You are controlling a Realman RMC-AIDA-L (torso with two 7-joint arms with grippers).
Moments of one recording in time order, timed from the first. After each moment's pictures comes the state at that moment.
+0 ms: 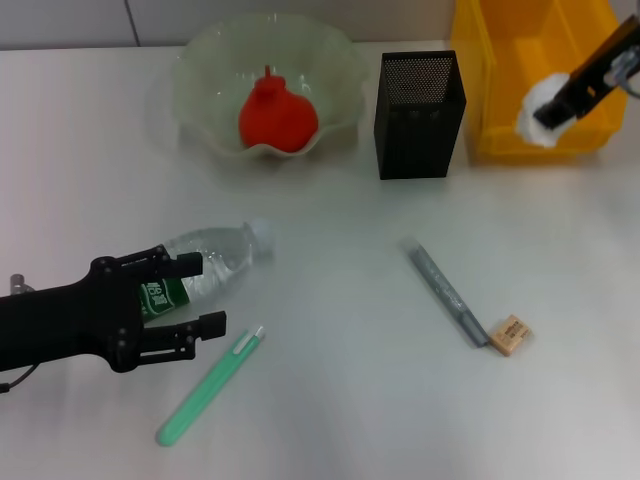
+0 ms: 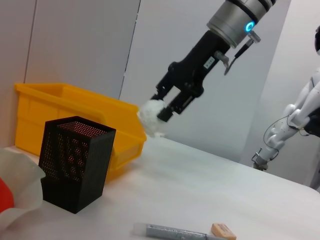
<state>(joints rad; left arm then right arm) -0.34 -2.06 0.64 0.64 1.99 1.79 -1.20 0.80 2.08 -1.23 -1.47 -2.92 -1.64 2.55</state>
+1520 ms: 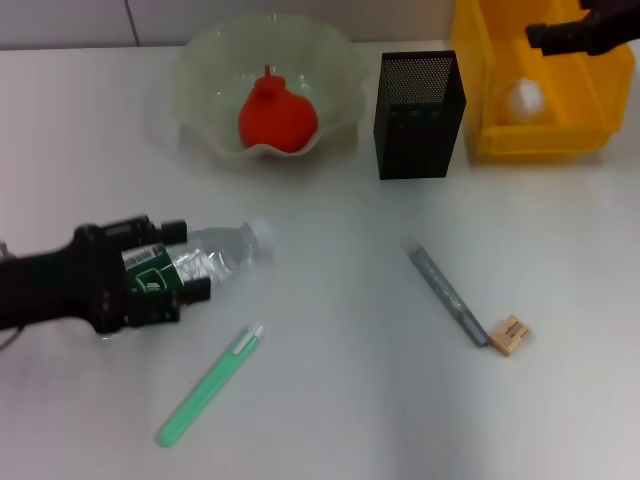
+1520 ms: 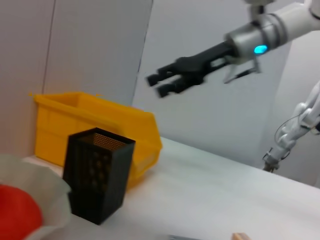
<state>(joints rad) -0.38 -2.03 0.63 0.66 1.98 1.78 -1.25 0.53 2.07 -0.98 -1.43 -2.36 -1.26 2.17</state>
